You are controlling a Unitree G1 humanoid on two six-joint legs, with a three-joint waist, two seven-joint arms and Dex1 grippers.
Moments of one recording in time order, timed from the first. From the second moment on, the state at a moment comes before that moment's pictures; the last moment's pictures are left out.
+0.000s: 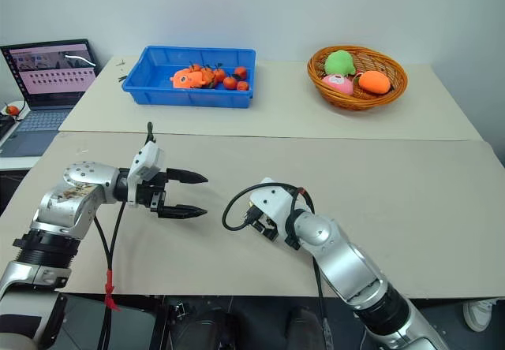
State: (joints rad) left arm -0.58 0.72 -0.10 0.15 -0.39 0.38 -1.41; right arm -0.39 -0.42 0.50 -0.54 -0.01 1.01 0.27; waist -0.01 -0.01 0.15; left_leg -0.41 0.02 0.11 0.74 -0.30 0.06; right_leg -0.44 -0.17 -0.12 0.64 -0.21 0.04
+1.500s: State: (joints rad) left arm -0.66 0.72 -0.11 0.21 -0.36 0.40 -1.42; right arm -0.33 -0.01 0.36 -0.35 -0.04 1.01 0.04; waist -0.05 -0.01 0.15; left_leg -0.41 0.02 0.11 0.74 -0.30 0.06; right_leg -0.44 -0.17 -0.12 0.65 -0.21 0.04
